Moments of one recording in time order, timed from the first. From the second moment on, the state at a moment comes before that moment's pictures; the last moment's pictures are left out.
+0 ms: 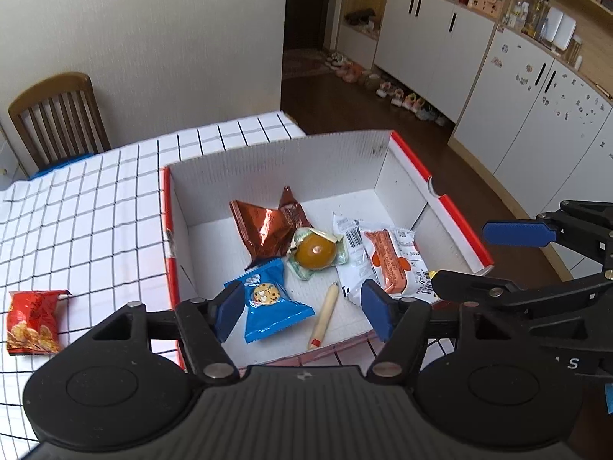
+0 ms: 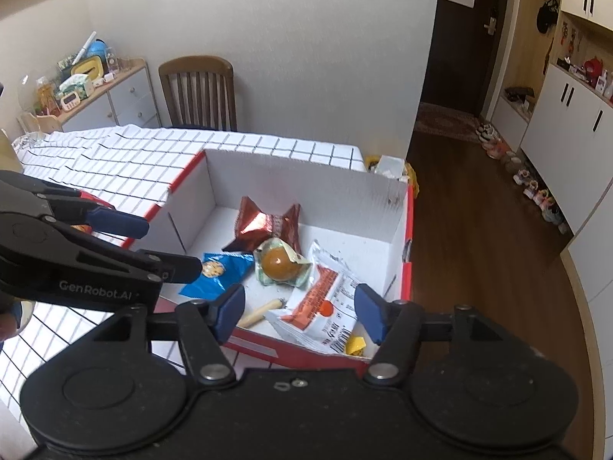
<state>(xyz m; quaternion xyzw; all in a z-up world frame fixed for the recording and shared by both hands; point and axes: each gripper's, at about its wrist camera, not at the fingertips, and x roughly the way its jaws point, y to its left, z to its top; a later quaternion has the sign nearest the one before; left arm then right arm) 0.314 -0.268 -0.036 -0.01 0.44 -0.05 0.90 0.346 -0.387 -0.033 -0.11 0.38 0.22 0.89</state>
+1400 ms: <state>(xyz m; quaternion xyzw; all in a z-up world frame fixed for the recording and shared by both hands) 0.222 -0.028 0.010 -0.04 0.37 0.02 0.93 0.270 -0.212 0.002 -0.03 0.35 0.27 0.89</state>
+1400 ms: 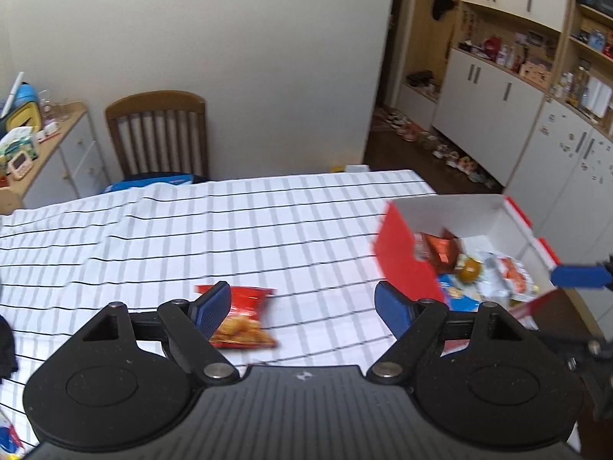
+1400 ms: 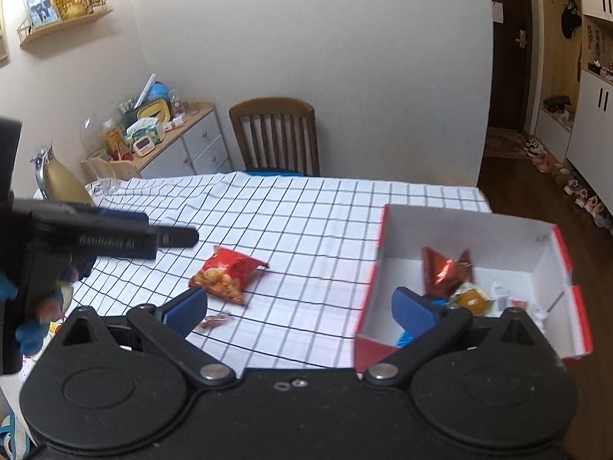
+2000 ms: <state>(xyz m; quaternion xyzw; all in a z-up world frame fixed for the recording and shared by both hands) 0.278 0.048 -0.050 -0.07 0.43 0.01 0.90 0.277 -0.098 -0.062 -0.05 0.43 0.23 0.87</state>
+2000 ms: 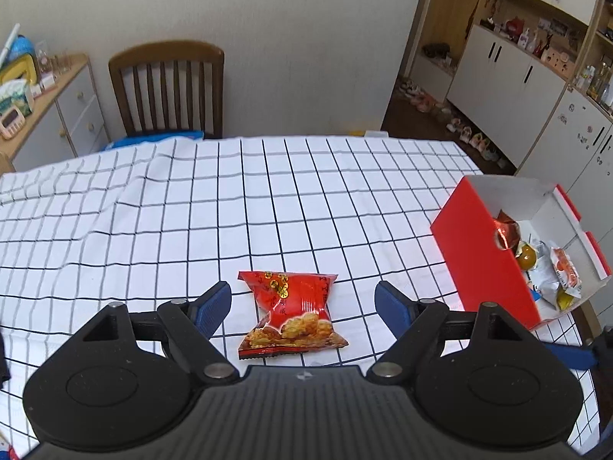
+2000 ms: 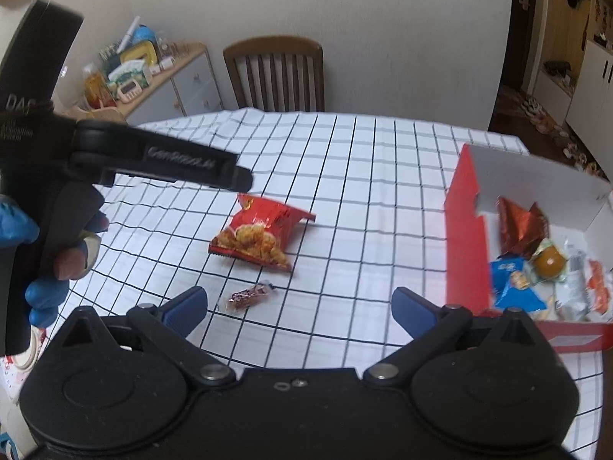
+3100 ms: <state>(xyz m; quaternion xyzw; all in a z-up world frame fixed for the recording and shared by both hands) 0.352 0.059 -0.137 -0.01 0.52 -0.05 0.85 0.321 -0.011 -0.163 -0.05 0.50 0.18 0.84</state>
